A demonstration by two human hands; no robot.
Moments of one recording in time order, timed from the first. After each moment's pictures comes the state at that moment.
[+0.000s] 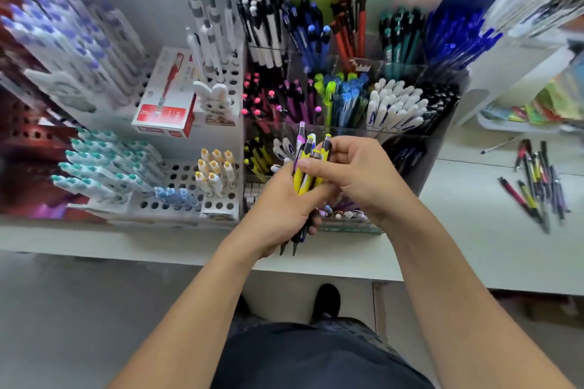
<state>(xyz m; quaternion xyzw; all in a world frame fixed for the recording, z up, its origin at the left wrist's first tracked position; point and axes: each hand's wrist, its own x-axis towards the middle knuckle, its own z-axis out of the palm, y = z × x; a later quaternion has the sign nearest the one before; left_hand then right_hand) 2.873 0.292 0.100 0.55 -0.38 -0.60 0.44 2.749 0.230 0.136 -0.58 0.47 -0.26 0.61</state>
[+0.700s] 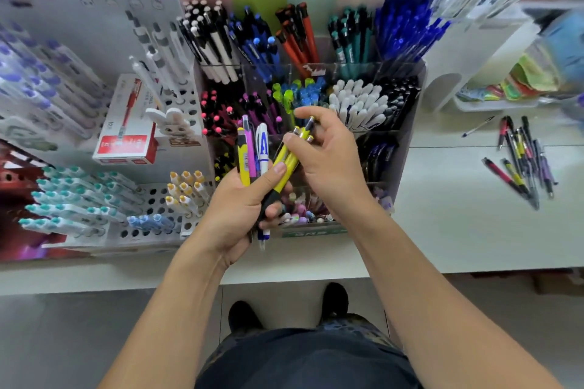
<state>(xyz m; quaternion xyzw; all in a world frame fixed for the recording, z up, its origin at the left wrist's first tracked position) 2.879 0.283 0.122 0.52 -0.25 -0.64 0.51 2.756 0.213 0.126 -0.54 0.48 -0.42 0.54</state>
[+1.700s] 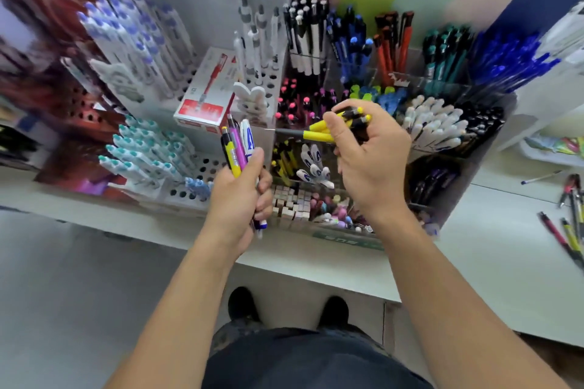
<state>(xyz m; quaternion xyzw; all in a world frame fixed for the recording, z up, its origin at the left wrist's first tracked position) 2.927 0.313 0.097 0.56 -0.13 -0.51 0.64 2.788 0.211 0.127 -0.71 0.42 -0.45 0.35</state>
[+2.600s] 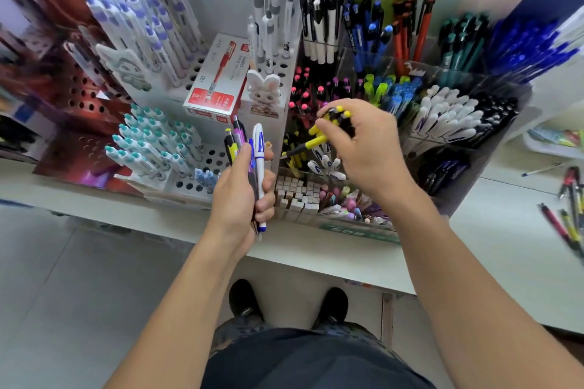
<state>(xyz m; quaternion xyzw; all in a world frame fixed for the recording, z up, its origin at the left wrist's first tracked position) 2.940 0.330 0.088 0.52 -0.10 -0.56 0.64 2.802 0.206 0.127 -0.82 0.41 -0.29 0.27</state>
